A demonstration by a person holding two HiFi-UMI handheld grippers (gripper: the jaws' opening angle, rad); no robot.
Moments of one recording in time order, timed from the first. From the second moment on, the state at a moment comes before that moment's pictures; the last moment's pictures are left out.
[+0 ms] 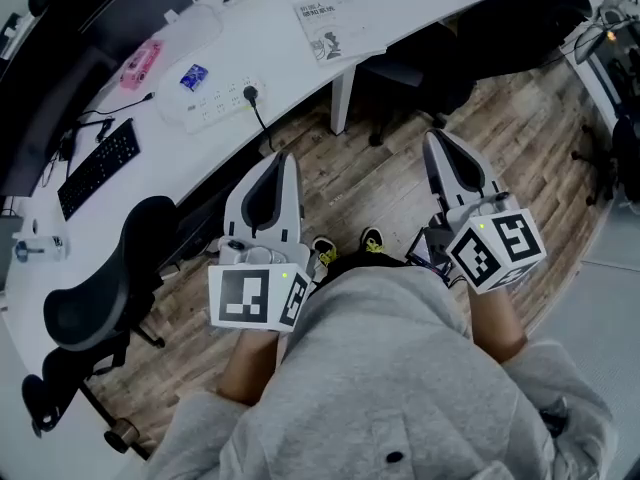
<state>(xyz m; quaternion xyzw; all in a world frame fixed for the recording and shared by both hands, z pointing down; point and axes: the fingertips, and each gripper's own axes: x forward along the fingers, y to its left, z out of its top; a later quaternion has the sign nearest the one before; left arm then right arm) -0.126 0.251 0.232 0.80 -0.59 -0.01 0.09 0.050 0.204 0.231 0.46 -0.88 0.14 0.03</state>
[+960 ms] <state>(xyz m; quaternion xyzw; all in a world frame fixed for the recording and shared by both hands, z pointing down) -0.151 0.239 0.242 0.80 -0.60 0.03 0.07 0.008 0.203 0.227 0.45 -0.88 0.11 0.02</state>
